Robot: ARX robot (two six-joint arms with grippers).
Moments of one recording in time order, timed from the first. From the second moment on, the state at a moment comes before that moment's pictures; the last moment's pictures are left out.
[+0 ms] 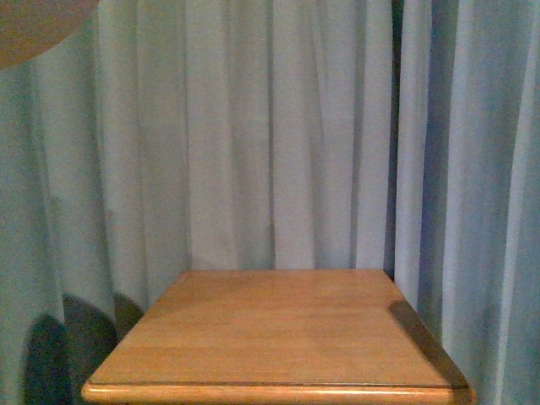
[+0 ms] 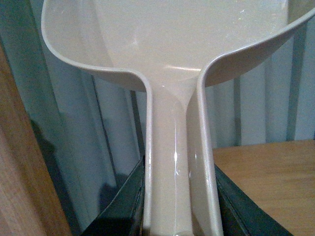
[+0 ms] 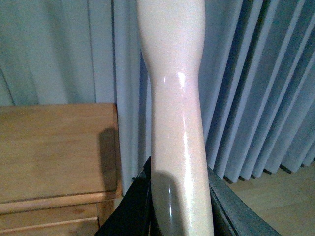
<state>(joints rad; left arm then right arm) -0.08 0.77 0.43 0.61 -0.03 0.20 0.56 0.69 0.44 0.31 0.72 -0.07</state>
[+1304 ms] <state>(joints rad) -0.08 0.77 0.42 0.60 -0.03 0.19 0.60 0.62 0.41 0.27 0.79 -0.07</state>
